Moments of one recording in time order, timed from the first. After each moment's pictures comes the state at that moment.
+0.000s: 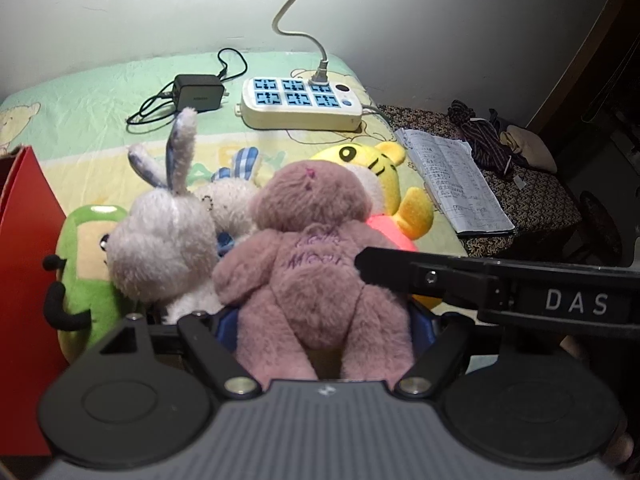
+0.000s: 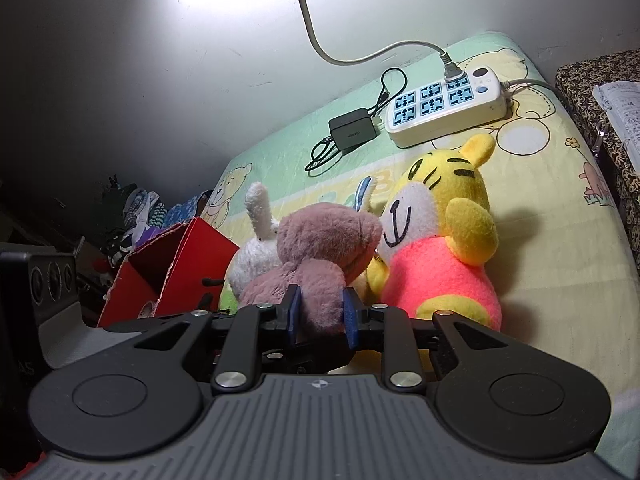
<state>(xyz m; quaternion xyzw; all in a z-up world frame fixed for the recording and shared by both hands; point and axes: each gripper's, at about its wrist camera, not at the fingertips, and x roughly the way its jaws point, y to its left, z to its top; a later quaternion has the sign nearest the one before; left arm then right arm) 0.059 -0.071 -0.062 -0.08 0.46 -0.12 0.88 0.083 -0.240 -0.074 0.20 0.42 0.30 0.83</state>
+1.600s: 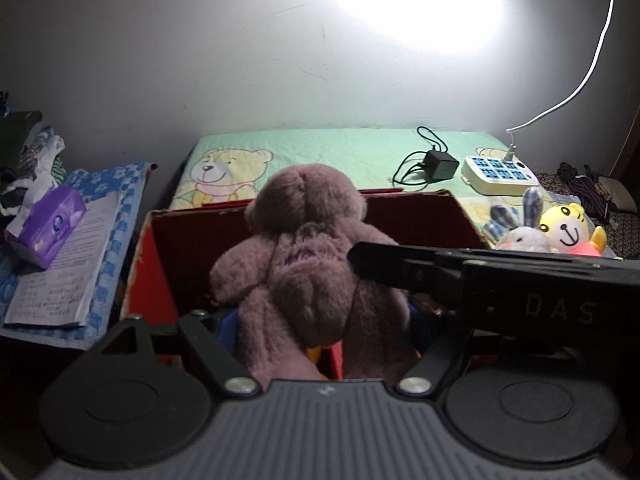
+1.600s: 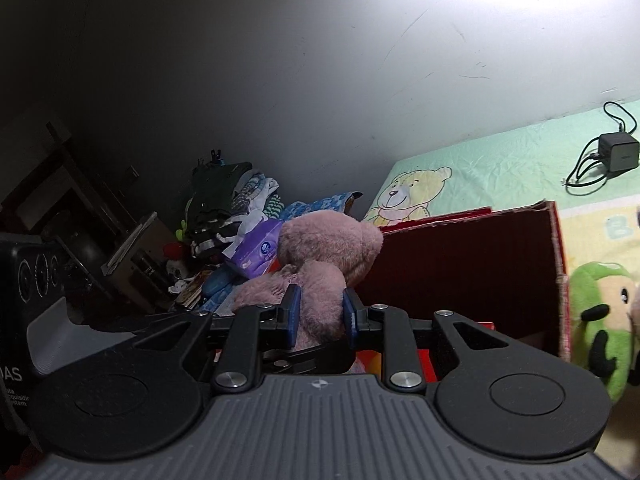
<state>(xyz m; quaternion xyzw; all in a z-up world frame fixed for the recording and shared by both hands) -0.035 0.231 -0.018 -0.03 0.37 0.01 0.93 0.030 0.074 -0.044 0.17 0.32 0.41 0.84</state>
